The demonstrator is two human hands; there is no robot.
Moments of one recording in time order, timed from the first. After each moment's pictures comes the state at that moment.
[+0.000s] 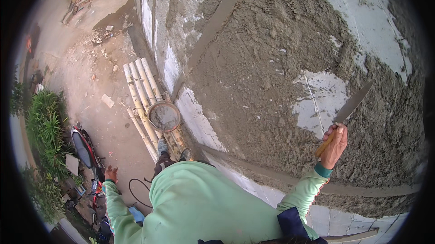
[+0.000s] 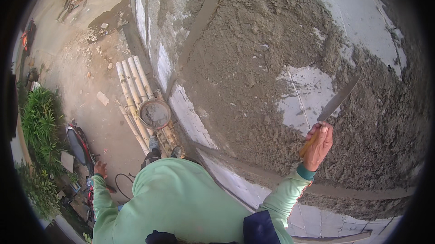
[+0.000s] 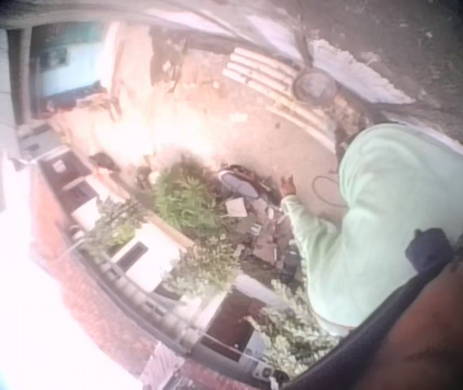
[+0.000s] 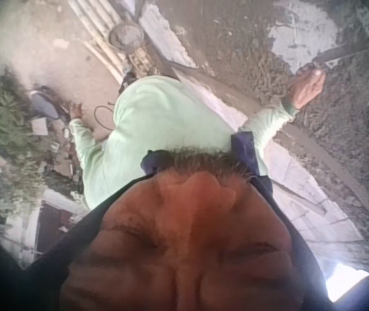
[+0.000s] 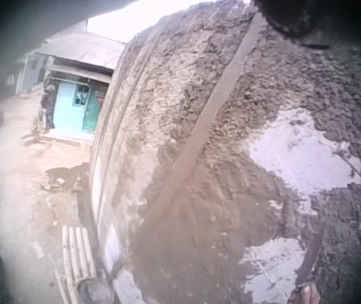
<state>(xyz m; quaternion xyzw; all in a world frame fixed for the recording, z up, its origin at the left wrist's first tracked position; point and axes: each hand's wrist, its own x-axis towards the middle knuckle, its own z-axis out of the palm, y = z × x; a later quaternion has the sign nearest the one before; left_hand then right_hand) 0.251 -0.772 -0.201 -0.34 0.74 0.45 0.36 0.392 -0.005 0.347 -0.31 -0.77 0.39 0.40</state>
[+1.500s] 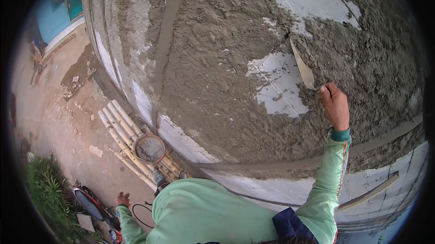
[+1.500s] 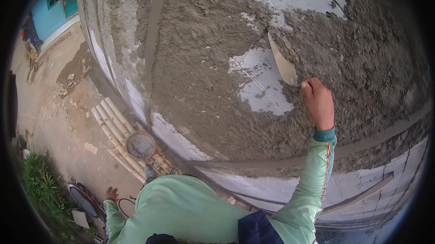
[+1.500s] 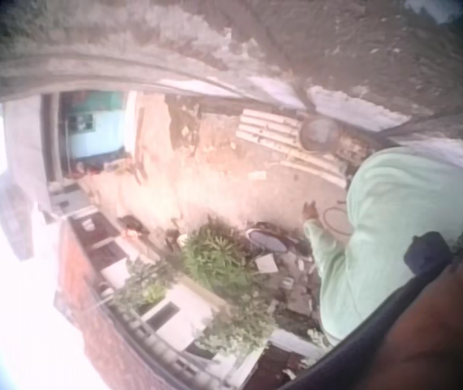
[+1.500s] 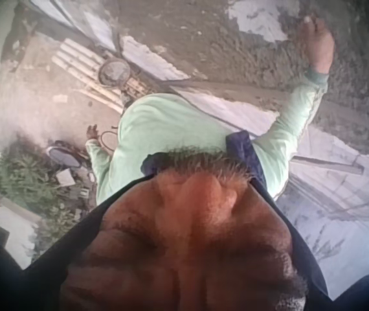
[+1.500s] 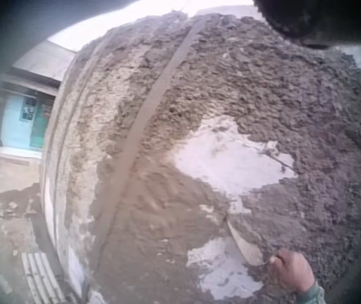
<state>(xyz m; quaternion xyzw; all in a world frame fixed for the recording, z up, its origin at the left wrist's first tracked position) 0.195 -0.692 -0.242 -0.22 0.71 0.48 0.47 0.407 0.011 0.475 -0.41 -0.89 -0.05 0.18</state>
